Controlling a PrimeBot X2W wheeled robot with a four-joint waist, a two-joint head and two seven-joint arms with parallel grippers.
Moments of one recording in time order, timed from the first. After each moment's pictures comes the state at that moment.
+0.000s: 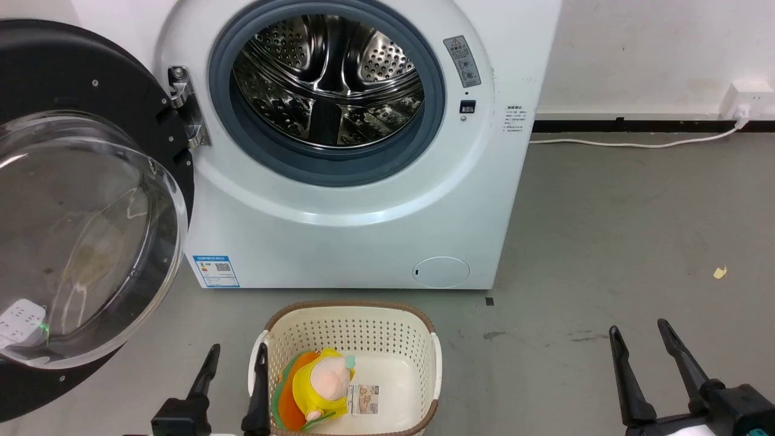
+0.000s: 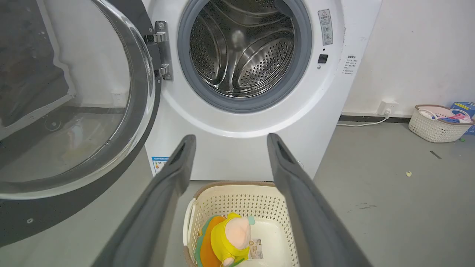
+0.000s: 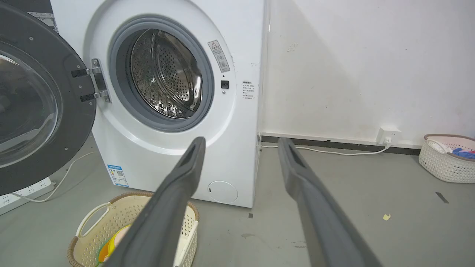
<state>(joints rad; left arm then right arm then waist) 0.07 0.14 -0.12 0.13 -0.20 0.05 -0.26 0.10 -0.05 -0.08 0.03 0.05 0.13 -0.26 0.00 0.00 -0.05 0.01</state>
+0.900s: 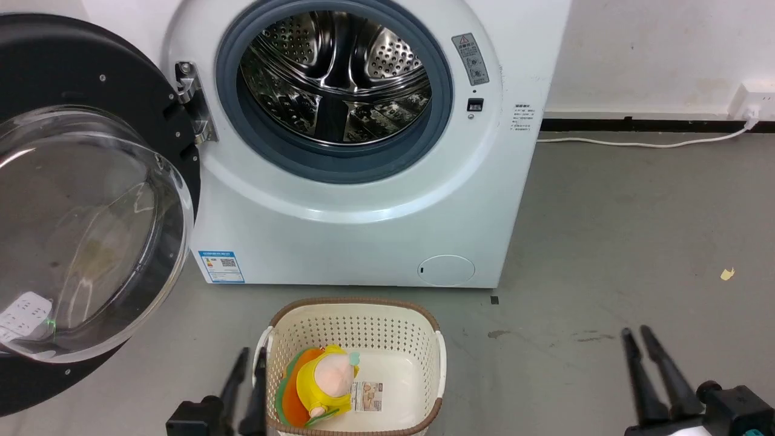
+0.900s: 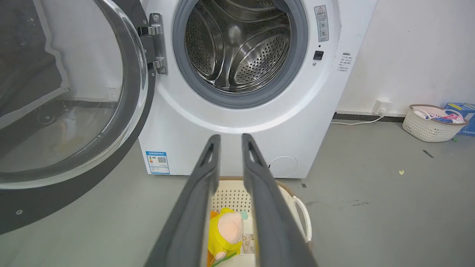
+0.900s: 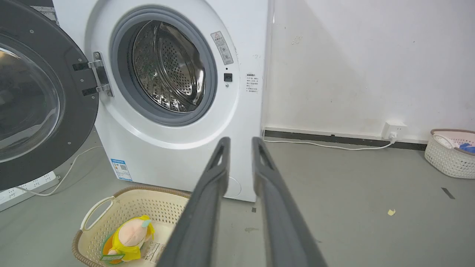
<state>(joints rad) 0.08 0.09 -0.11 0.14 -0.17 0.03 -0.26 0.10 -0.05 -0.08 0.05 0.05 0.13 -0.26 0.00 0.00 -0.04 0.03</state>
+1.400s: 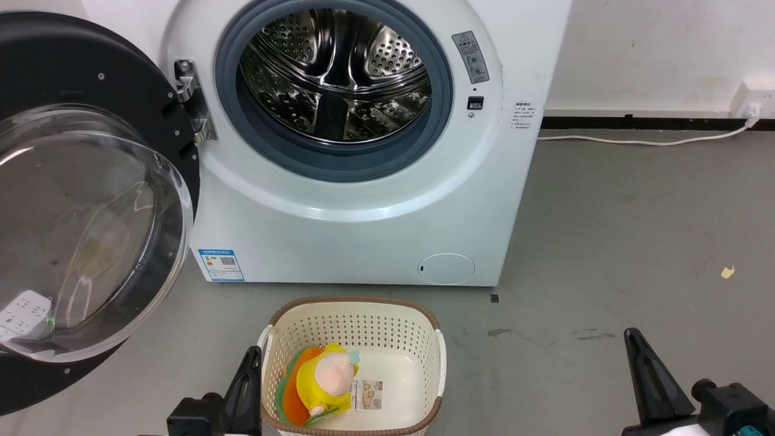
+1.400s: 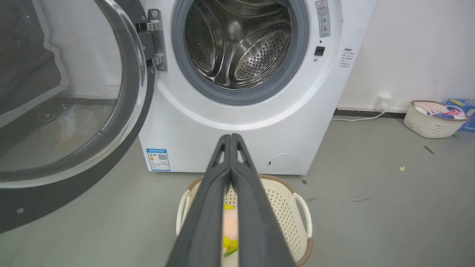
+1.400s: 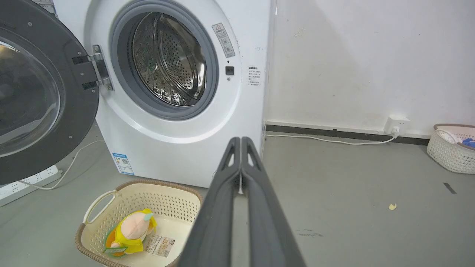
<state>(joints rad) 0.08 0.09 -0.11 0.13 -0.16 0.03 -0.23 0.10 -0.05 -0.07 0.05 0.05 0.13 -0.23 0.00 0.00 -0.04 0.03</state>
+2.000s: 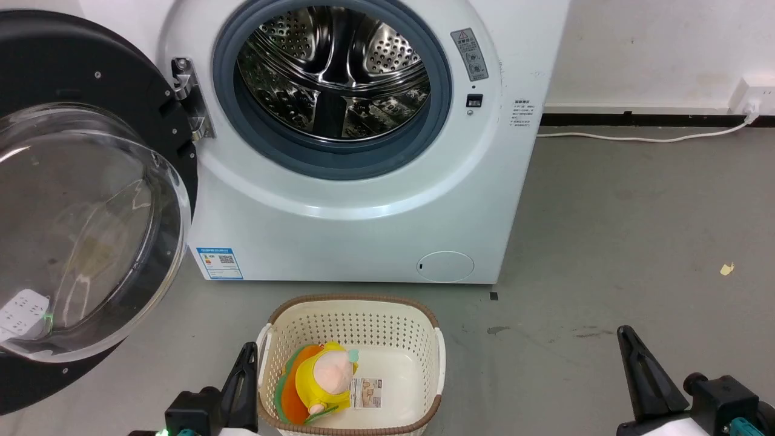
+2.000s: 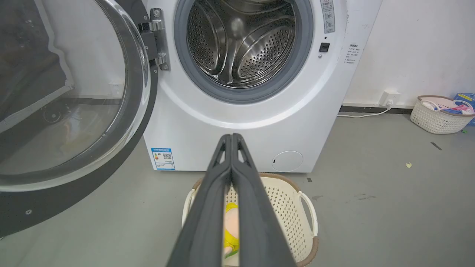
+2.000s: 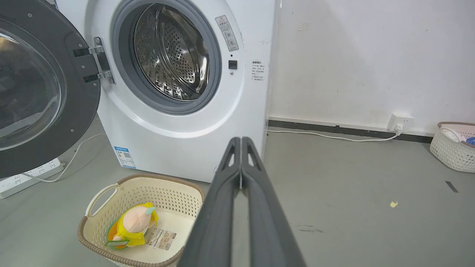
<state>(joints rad) 0.08 0.08 -0.09 0.11 -0.13 0.03 -0.19 0.09 -0.05 -0.06 0.05 0.05 0.13 -0.19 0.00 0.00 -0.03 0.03</state>
